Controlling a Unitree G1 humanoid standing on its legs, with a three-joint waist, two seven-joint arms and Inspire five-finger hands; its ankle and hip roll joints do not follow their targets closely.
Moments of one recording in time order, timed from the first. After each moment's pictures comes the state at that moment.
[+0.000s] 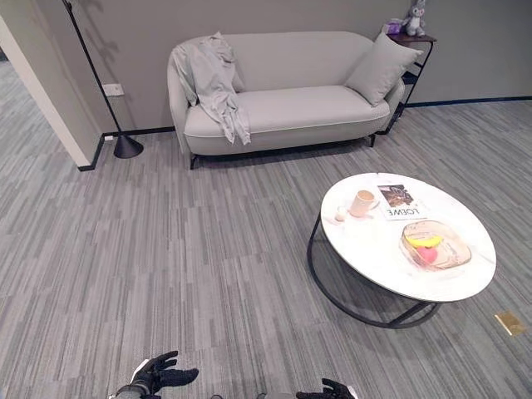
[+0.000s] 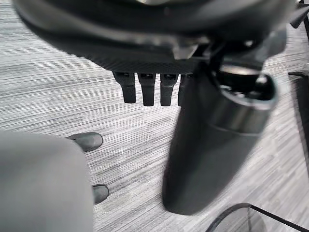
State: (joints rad) left arm 0.01 0.19 -0.26 1.12 -0.25 -0.08 0.06; right arm 0.06 -0.23 0.20 1.12 0.17 0.00 -0.13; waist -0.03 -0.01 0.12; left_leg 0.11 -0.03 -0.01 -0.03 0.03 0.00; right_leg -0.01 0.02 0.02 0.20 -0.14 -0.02
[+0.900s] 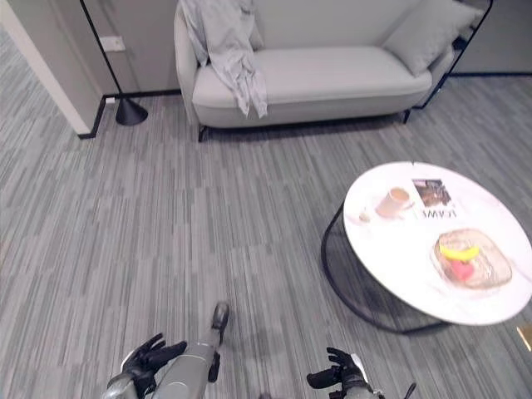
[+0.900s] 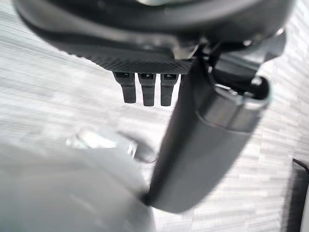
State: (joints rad) left arm 0.05 0.18 -0.06 1.13 -0.50 -0.10 0.05; right arm 0.07 -0.32 0.28 1.01 0.12 0.01 -0.12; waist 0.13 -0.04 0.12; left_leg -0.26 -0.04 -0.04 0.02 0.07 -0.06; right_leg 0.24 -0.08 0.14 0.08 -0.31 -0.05
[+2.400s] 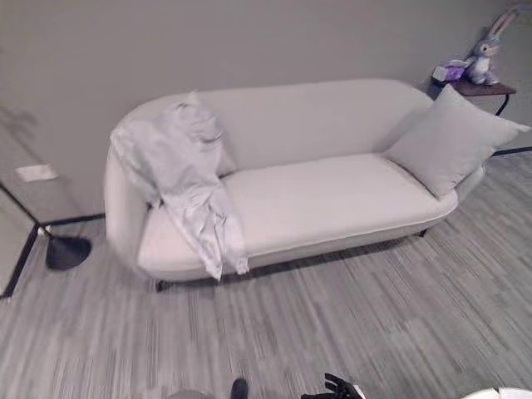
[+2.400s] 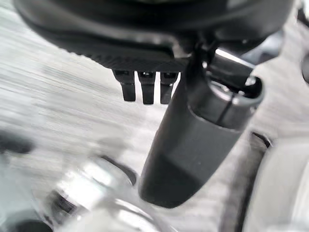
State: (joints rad) left arm 0.16 0.20 -0.01 1.22 -0.50 -0.07 -0.02; right arm 0.16 -0.28 0.19 1.03 0.28 -0.01 -0.05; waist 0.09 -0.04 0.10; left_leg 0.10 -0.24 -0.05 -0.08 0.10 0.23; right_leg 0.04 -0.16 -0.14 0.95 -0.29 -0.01
